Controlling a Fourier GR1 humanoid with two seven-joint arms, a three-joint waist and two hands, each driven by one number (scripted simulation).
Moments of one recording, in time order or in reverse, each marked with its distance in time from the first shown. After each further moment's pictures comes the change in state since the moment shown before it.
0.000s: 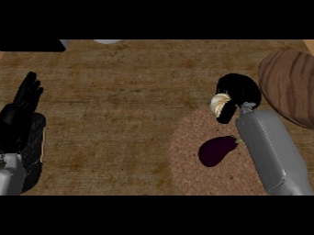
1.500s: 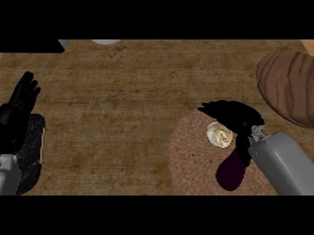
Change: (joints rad) left arm 0.010 0.050 -0.032 -0.018 0.051 0.032 0.017; right arm 0.174 -0.218 0.369 -0.295 -0.123 0.341 -0.374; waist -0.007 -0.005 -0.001
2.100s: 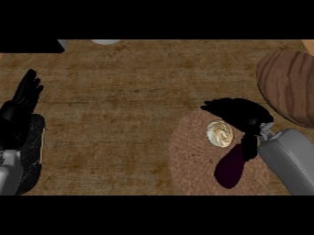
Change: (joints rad) left arm -0.029 0.039 -0.048 0.051 0.048 0.043 -0.027; right arm -0.024 -0.094 0.049 -0.075 -0.145 0.034 0.040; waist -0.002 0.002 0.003
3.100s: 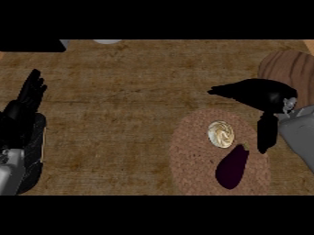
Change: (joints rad) left arm -0.013 0.062 -0.092 0.024 0.068 0.081 -0.027; right arm -0.160 -0.119 -0.034 -0.050 -0.384 0.196 0.191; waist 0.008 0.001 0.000
